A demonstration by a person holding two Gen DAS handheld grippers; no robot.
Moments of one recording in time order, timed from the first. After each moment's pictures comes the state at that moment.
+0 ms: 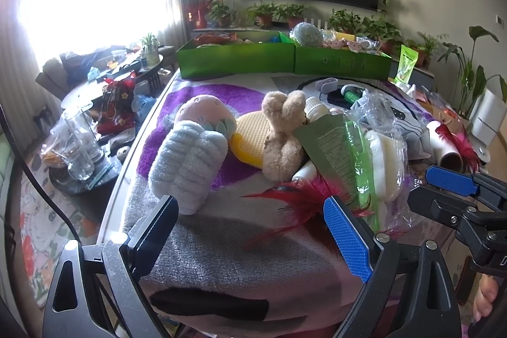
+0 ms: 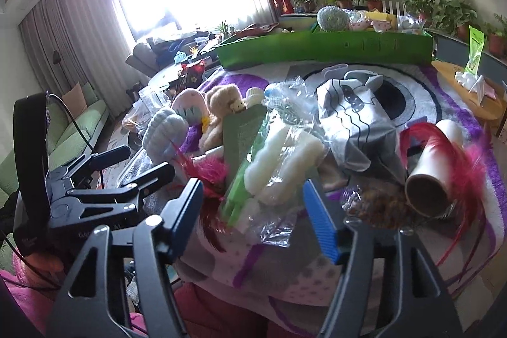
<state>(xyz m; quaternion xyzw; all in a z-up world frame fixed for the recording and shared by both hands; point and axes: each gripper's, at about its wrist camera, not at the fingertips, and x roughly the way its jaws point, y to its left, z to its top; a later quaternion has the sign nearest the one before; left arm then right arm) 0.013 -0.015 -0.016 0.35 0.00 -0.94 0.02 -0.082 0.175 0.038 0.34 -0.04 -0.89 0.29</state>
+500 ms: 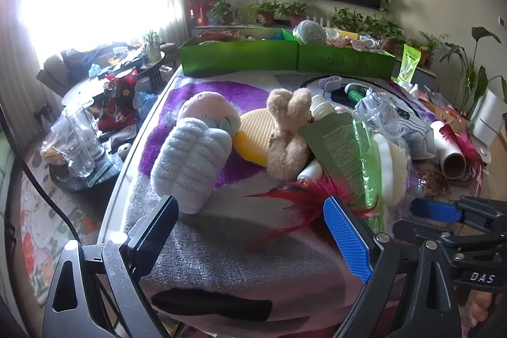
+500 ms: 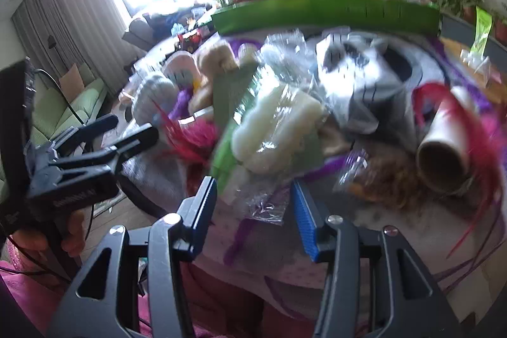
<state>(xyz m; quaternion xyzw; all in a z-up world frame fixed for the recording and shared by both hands) 0.010 -0.019 -0.020 0.36 0.01 -0.93 0.04 -0.090 0.173 0.012 0.41 -0.03 -0.86 0.29</state>
